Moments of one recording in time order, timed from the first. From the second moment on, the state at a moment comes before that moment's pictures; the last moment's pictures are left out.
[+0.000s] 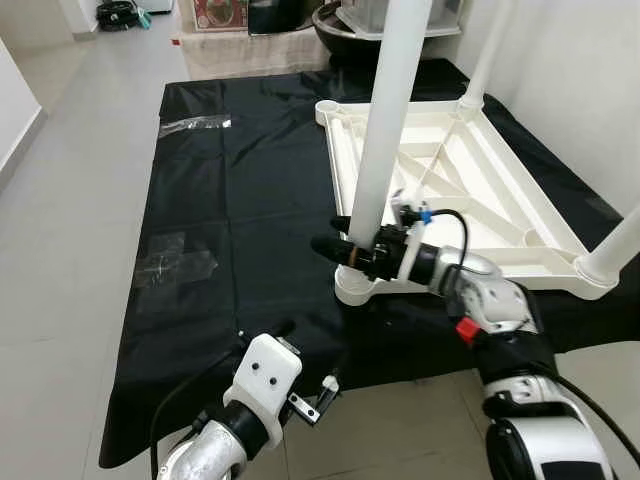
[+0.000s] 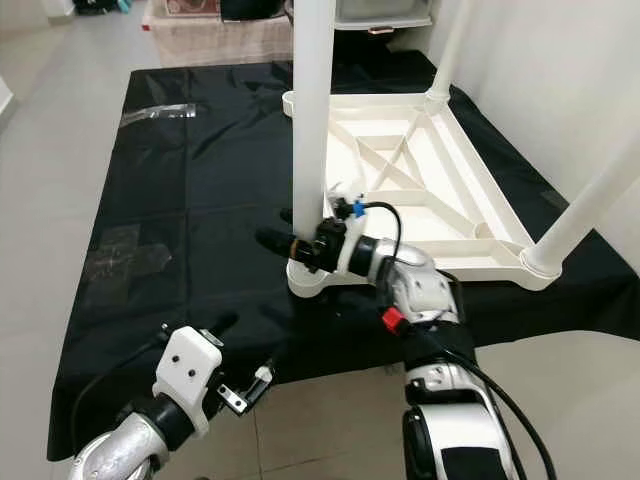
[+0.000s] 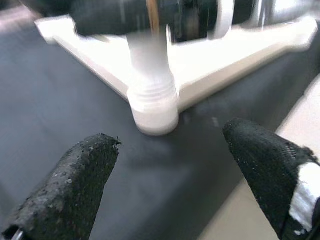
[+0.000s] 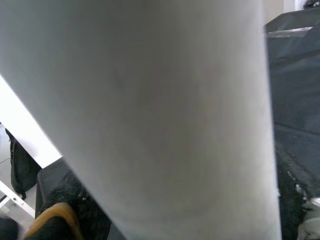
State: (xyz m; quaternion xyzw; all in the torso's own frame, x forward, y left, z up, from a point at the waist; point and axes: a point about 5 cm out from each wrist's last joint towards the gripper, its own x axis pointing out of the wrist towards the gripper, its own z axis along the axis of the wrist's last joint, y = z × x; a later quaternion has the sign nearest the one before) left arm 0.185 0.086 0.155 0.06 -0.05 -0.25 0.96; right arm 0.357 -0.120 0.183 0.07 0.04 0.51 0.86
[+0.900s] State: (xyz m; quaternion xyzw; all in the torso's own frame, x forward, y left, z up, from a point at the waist) left arm 0.173 0.092 0.183 0.04 -0.09 -0.17 0.98; right arm 0.378 -0.113 0.184 0.05 -0.03 0.31 0.95
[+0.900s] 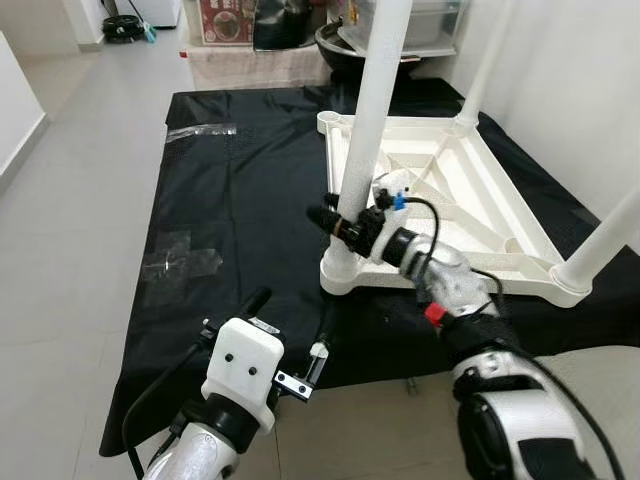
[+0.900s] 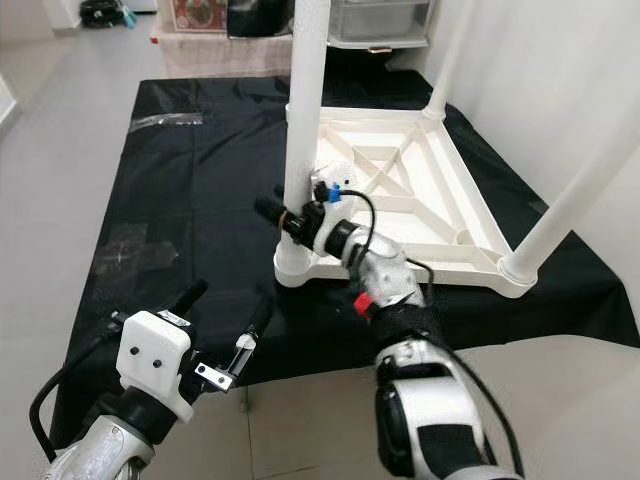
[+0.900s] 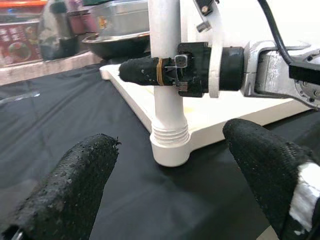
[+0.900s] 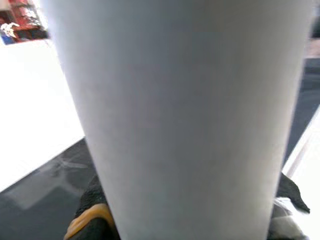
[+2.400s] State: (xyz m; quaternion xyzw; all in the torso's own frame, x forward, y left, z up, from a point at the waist) left arm 0.173 0.090 0.180 0.05 -0.08 -0.17 0.98; right arm 0.350 -0.133 0.195 0.13 0.02 0.52 0.85
